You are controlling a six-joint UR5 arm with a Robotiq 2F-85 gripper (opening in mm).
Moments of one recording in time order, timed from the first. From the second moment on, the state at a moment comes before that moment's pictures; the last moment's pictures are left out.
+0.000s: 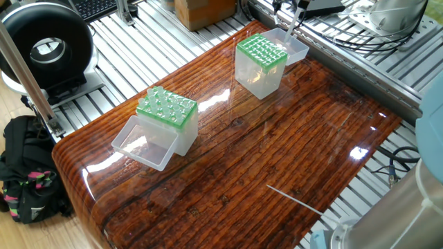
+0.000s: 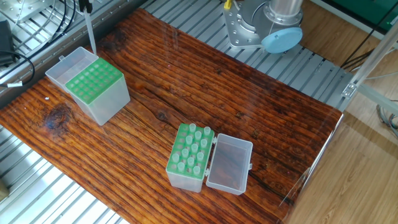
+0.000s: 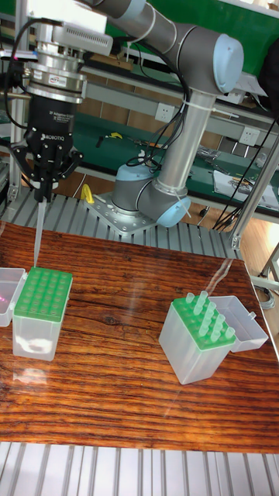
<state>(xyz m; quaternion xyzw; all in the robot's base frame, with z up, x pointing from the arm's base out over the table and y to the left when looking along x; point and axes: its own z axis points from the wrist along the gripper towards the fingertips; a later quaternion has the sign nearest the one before) 0.512 -0.188 0.286 -0.30 0.95 -0.02 0.10</state>
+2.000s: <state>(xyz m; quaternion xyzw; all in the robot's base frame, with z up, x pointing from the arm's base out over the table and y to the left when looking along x) 0.510 -0.189 0.271 -0.29 0.95 -0.01 0.10</state>
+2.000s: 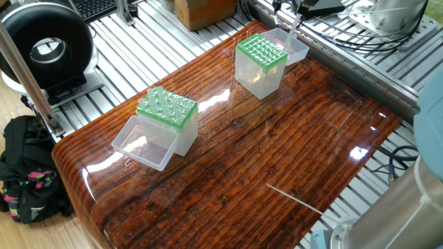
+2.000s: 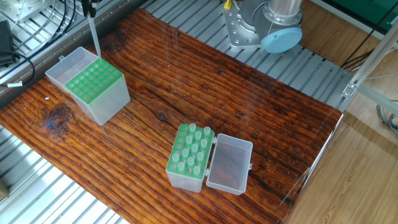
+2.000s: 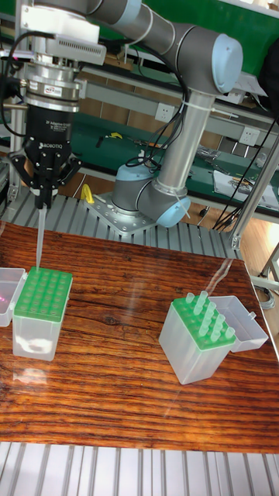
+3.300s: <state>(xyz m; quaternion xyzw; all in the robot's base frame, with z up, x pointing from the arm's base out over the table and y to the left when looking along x) 0.530 -0.186 0.257 -0.29 0.95 0.00 0.10</state>
